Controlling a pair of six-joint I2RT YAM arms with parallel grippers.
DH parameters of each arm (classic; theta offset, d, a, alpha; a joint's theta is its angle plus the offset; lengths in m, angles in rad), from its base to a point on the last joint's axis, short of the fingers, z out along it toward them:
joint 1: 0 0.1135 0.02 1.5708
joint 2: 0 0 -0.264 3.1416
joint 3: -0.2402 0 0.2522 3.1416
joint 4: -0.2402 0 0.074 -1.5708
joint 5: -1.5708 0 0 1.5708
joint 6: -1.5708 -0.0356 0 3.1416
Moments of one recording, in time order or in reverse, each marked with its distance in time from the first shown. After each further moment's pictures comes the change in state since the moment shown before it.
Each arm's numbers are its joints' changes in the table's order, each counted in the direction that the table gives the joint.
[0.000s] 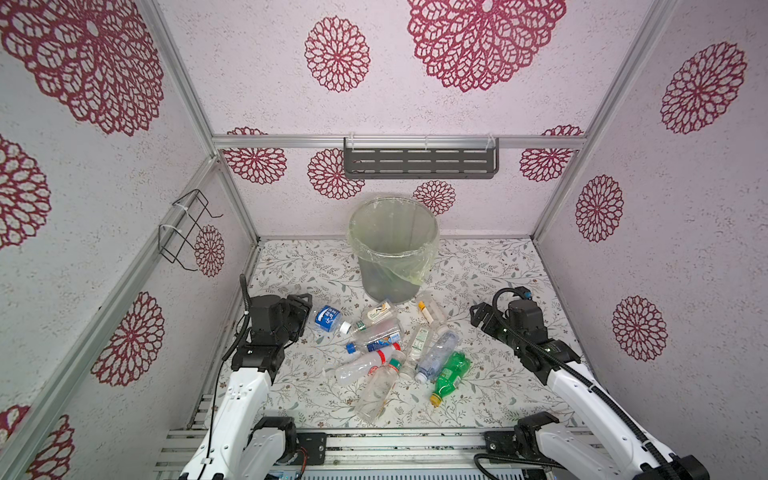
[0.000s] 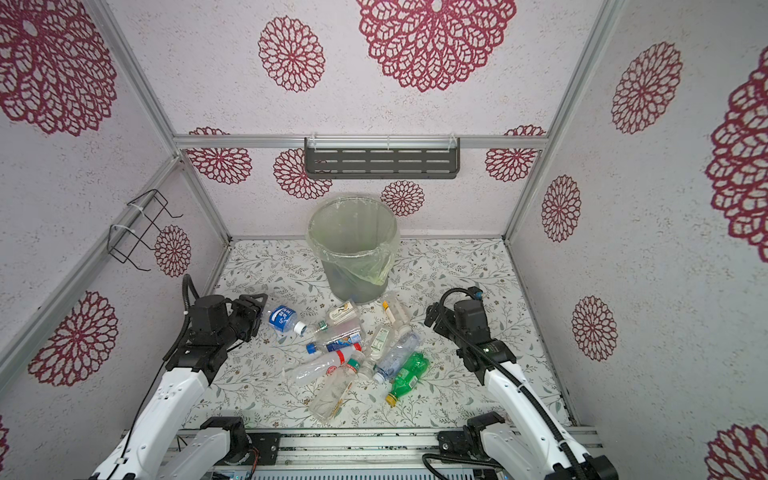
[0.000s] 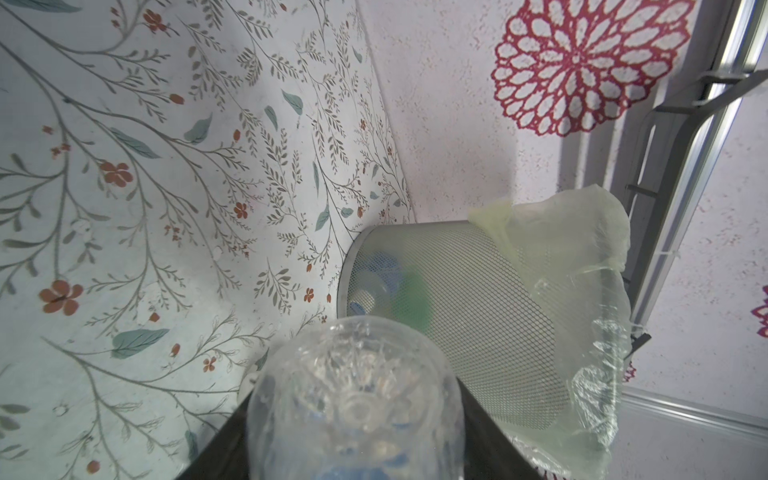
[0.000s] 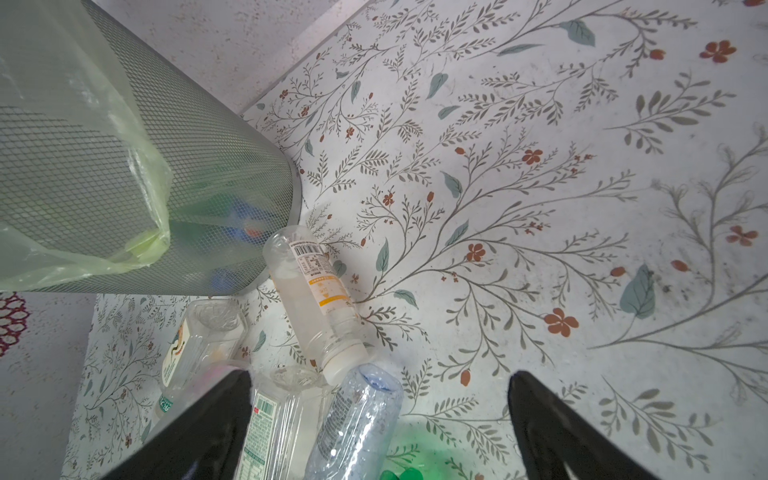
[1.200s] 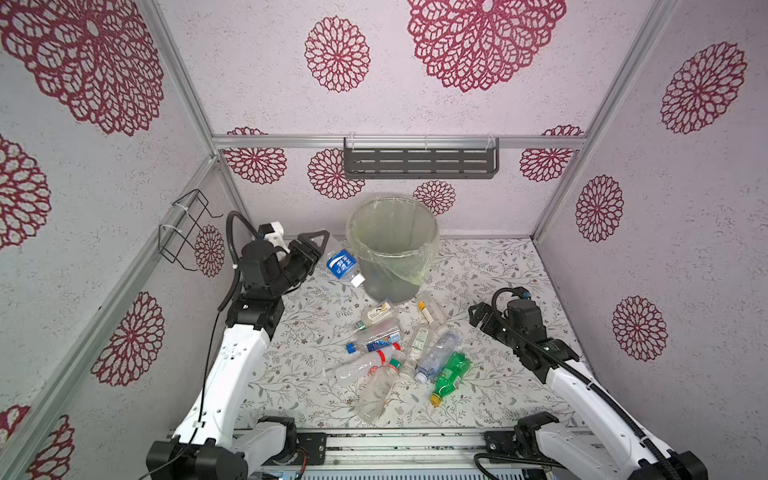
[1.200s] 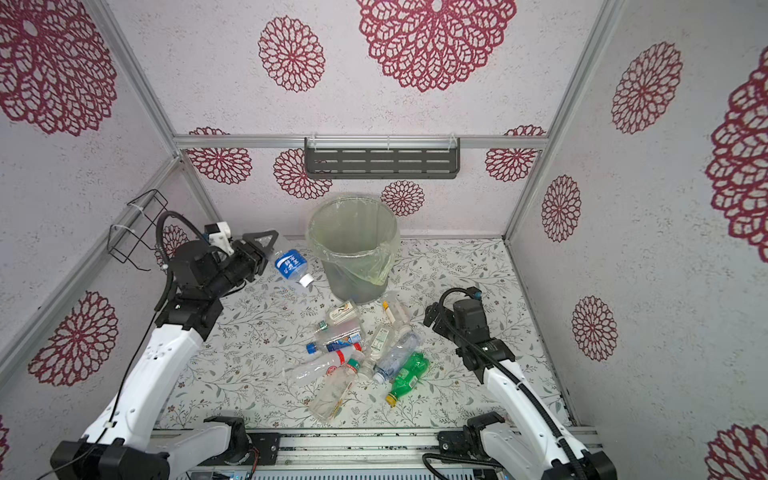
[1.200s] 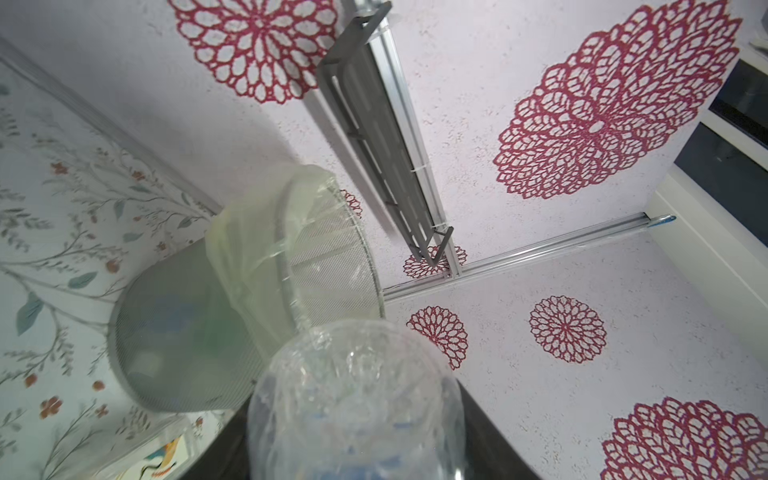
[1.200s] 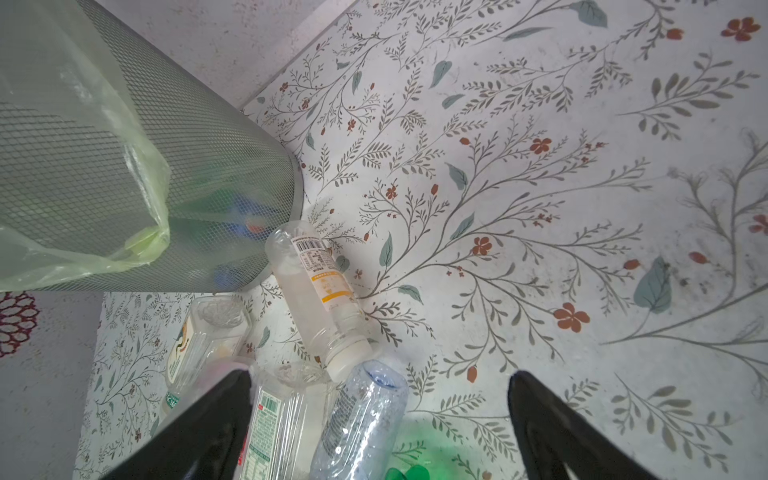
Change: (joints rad) left arm -0.115 -0.288 -0.554 0.143 -0.169 -0.144; right arm -0.002 -0.010 0.000 0.006 0.018 -0.014
